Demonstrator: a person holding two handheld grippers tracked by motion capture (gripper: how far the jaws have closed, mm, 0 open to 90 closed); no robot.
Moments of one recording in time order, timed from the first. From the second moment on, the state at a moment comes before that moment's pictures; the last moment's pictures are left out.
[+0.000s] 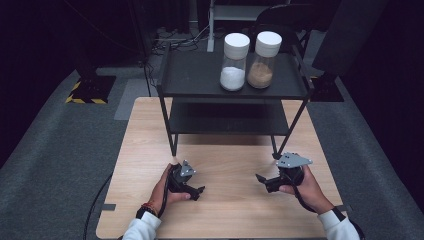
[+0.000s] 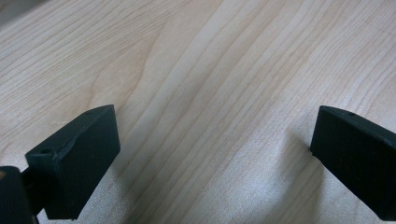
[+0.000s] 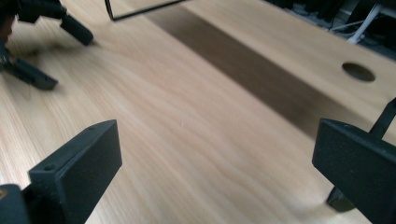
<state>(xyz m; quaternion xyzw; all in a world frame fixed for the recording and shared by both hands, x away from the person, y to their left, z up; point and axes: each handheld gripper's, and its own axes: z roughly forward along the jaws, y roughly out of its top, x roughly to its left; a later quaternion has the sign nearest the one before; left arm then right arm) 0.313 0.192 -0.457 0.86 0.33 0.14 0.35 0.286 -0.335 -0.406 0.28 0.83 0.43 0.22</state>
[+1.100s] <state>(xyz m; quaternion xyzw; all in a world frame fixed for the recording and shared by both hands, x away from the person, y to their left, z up) 0.314 0.192 -0.457 0.86 0.33 0.14 0.35 0.302 -0.335 -0.443 0.29 0.87 0.35 0.17</state>
